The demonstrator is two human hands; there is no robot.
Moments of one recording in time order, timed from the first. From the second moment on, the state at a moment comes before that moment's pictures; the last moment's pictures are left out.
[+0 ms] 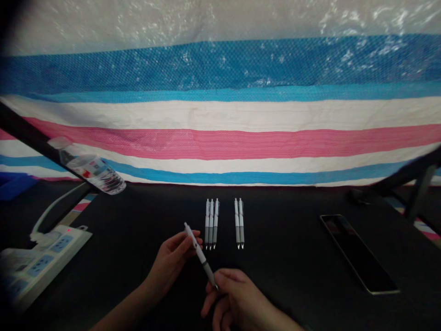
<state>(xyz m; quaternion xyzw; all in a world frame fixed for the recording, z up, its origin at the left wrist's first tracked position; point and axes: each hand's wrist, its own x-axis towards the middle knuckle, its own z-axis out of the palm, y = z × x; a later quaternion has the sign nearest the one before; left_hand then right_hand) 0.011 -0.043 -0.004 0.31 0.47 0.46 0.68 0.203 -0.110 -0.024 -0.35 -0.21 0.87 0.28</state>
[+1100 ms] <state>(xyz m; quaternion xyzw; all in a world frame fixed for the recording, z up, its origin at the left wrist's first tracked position) -0.010 -0.018 -0.002 0.21 0.45 0.57 0.65 0.204 -0.114 -0.027 -0.34 -0.24 0.86 0.29</state>
